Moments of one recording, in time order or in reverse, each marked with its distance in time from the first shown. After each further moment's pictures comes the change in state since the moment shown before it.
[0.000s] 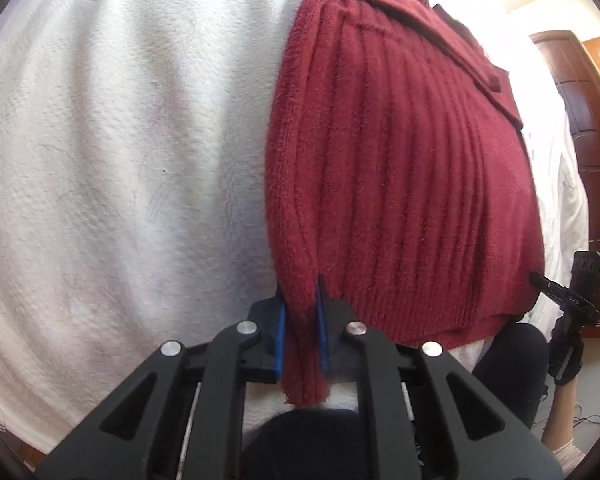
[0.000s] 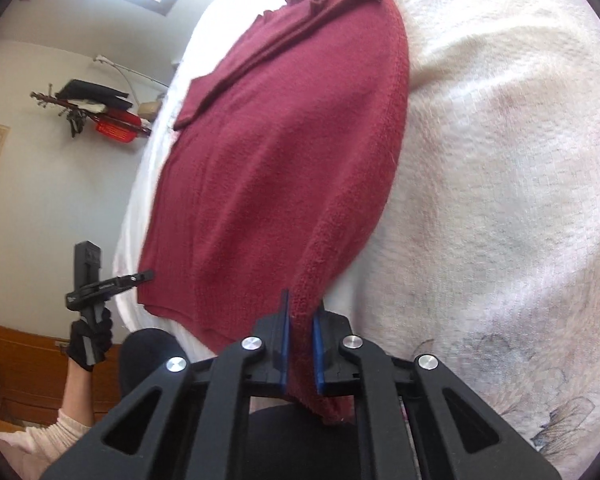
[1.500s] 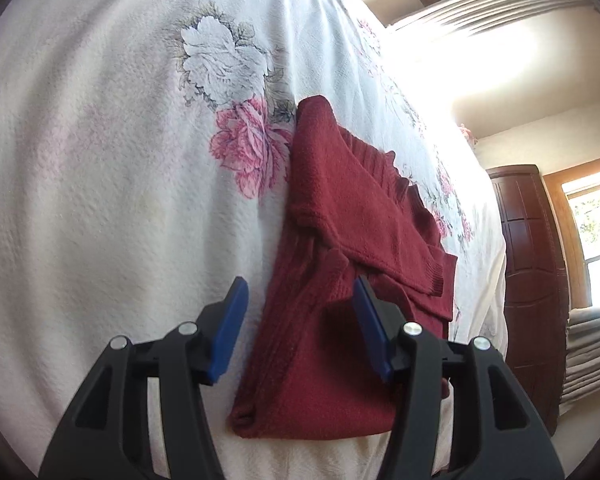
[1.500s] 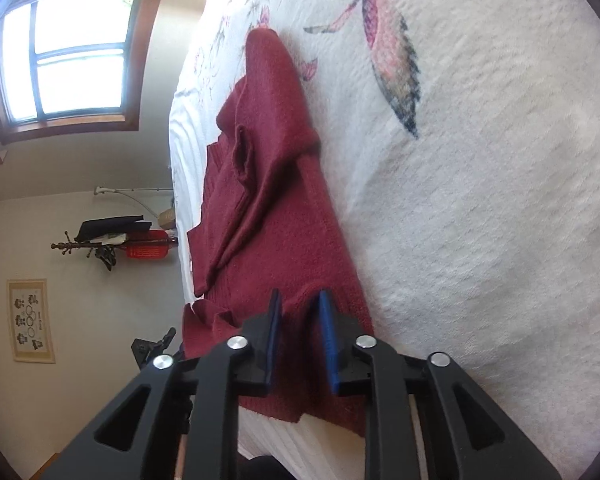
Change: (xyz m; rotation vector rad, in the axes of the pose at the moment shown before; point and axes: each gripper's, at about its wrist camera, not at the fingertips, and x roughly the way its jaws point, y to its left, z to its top) left arm -0.021 0.028 0.192 -0.157 -0.258 -0.207; right arm 0.001 -0.100 0.174 0.394 -0.132 0.154
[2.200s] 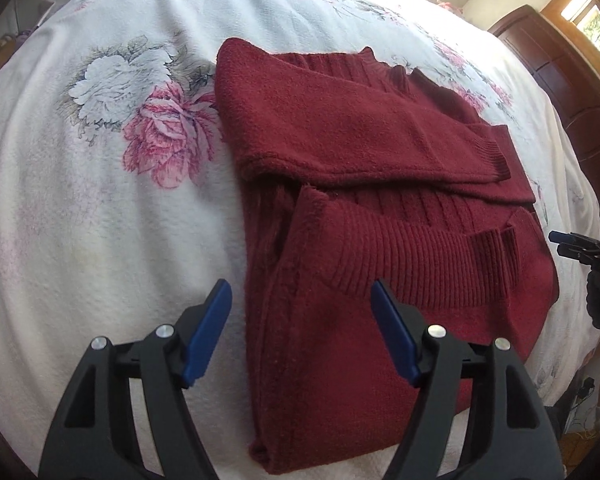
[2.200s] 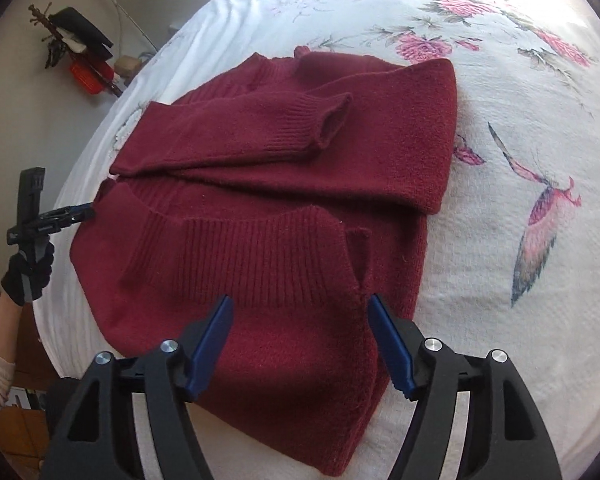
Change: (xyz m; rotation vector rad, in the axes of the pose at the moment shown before) left arm 0.076 -0.056 -0.019 0.479 0.144 0.295; right arm 0.060 0.118 -0.031 -0.755 0.120 -0.502
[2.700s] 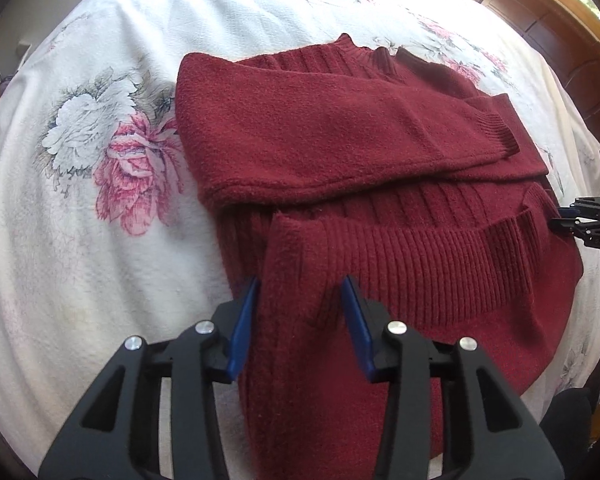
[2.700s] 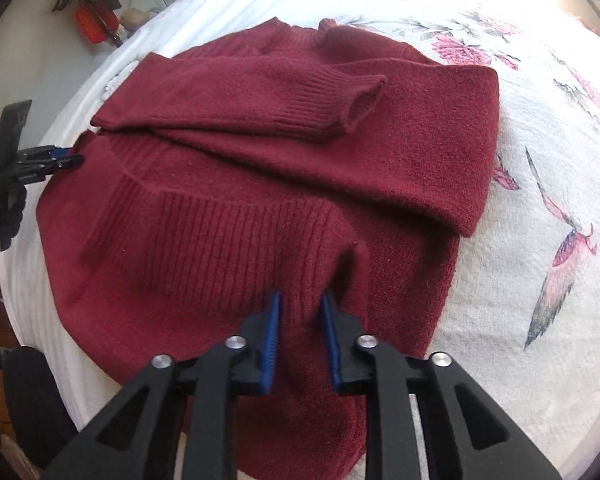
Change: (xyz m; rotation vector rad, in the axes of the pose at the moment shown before) left arm 0.014 -0.030 0.015 0.139 0.005 0.053; right arm 0.025 0.012 -0.001 -0.131 0.055 -0.059
